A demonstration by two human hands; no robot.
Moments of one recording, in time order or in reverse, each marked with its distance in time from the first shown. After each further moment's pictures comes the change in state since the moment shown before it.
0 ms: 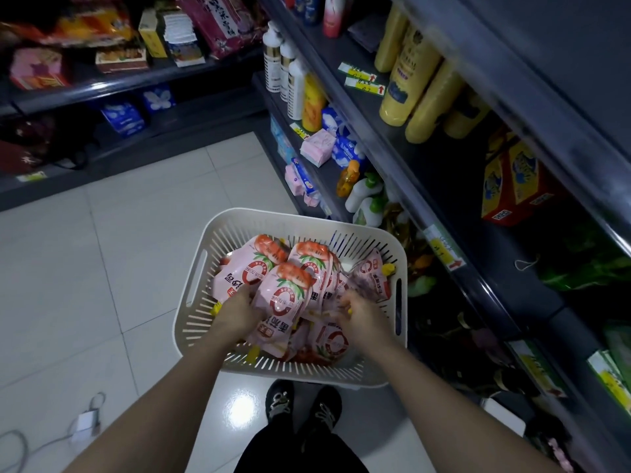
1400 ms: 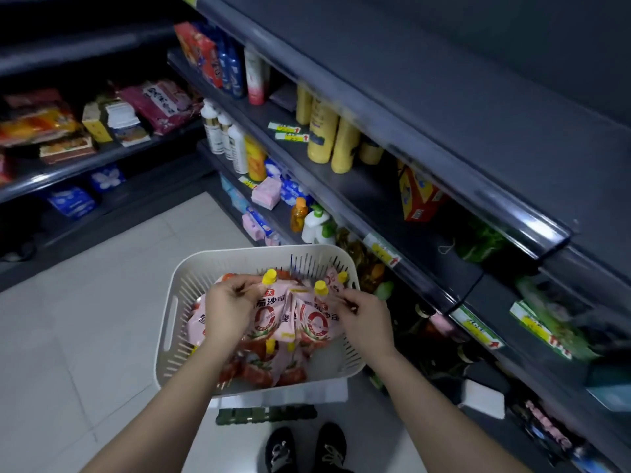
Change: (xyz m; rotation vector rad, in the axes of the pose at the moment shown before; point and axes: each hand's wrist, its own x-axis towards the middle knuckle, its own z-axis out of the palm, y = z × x) left_hand -0.051 0.077 -0.022 -0.509 0.234 0.507; right_hand -0.068 -0.006 -0.048 0.553 0.494 -0.032
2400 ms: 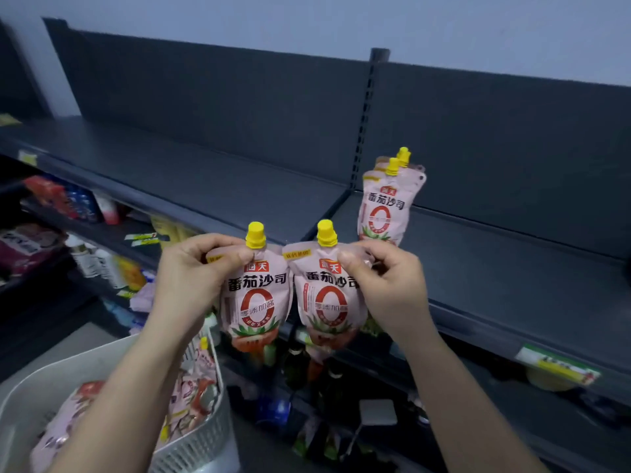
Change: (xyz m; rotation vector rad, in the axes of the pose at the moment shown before) left_hand -0.210 0.272 0.112 -0.333 -0.363 0.518; right_hand -0.166 -0.061 -0.313 0.172 0.610 -0.507
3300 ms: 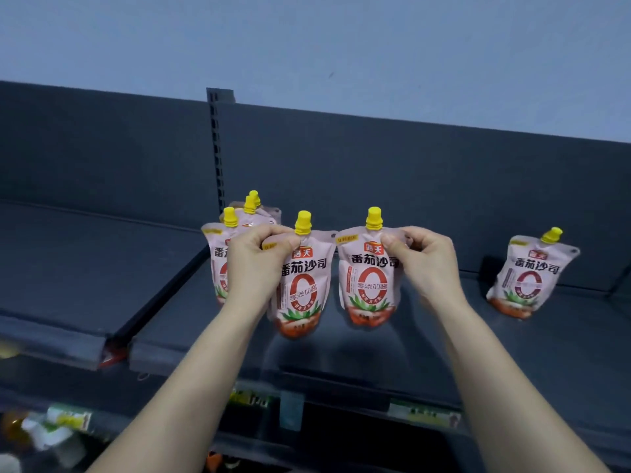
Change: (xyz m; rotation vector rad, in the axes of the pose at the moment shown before) left_hand 0.051 0.014 0.303 -0.132 -0.223 0.102; right_hand 0.102 0.088 -0.247 -0.146 0.387 0.276
